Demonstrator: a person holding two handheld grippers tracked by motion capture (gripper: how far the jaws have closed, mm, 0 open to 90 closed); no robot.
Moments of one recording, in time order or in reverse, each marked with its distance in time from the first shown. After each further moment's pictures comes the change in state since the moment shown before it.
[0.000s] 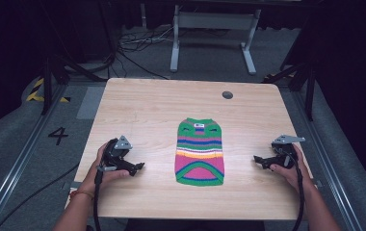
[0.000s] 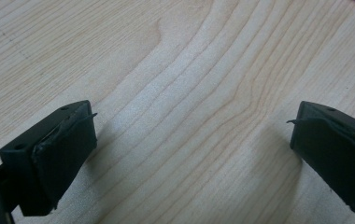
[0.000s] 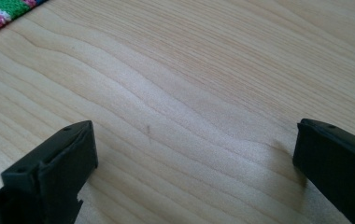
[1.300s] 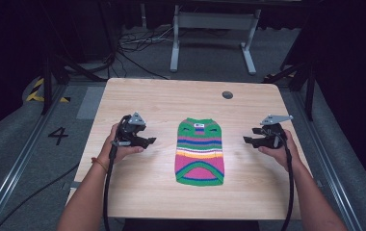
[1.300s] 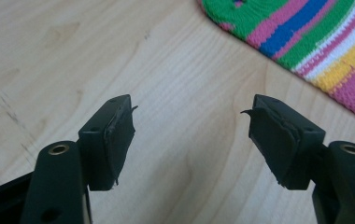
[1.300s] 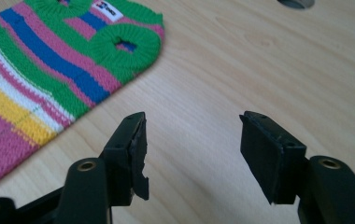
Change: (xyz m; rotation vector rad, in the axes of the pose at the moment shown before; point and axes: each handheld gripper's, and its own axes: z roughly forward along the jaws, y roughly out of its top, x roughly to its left) left arm 0.020 0.082 0.019 -0.034 -0.022 0.046; right arm 0.019 0.084 0.006 -0.021 0.077 -0.122
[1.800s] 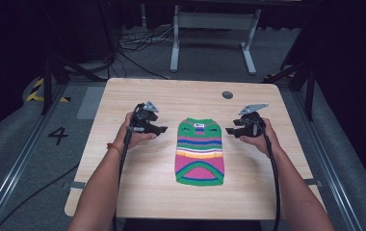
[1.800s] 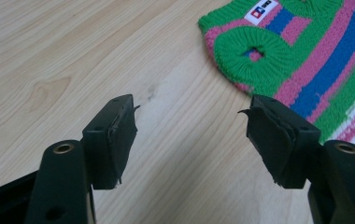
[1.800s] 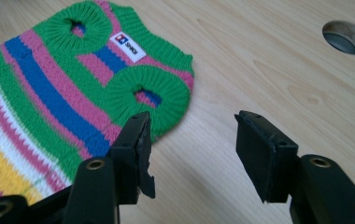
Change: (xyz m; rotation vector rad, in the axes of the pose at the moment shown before) left arm 0.011 0.047 0.043 0.011 -0.026 -0.015; right arm 0.014 0.046 0.048 0.028 0.051 -0.051
